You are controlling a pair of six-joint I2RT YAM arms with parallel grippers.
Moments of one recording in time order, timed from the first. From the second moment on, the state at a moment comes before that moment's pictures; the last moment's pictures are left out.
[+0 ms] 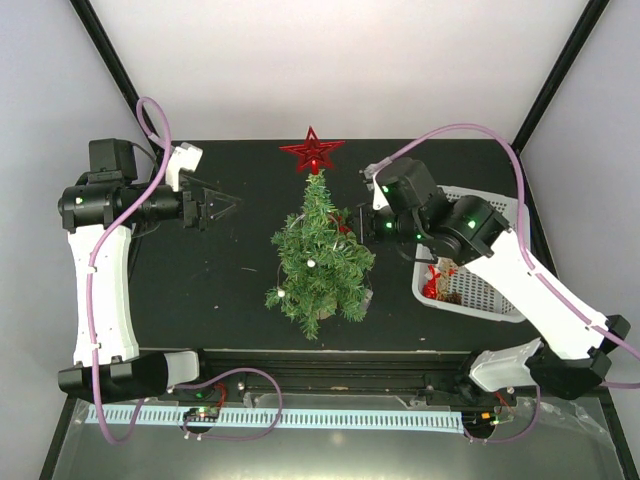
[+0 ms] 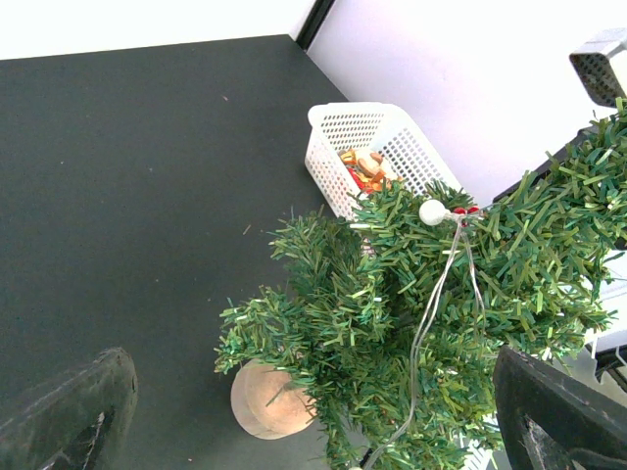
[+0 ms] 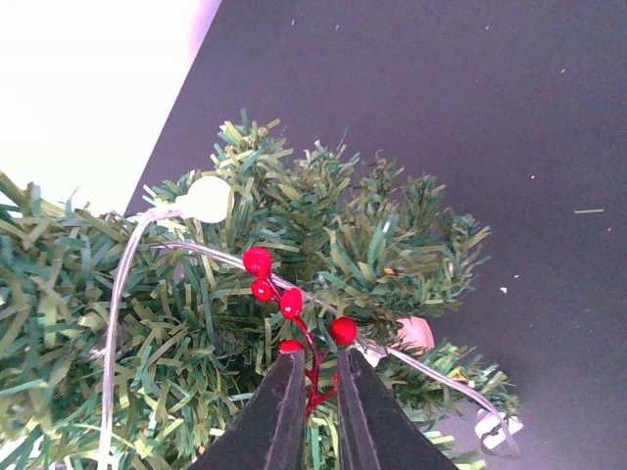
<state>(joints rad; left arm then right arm) 0.17 1.26 1.68 -1.35 1.03 0.32 0.86 1.36 1.68 -1.05 -0.02 0.60</state>
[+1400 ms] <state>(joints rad) 0.17 1.34 1.63 -1.30 0.93 0.37 0.03 1.50 1.13 -0.92 -0.06 0.69</state>
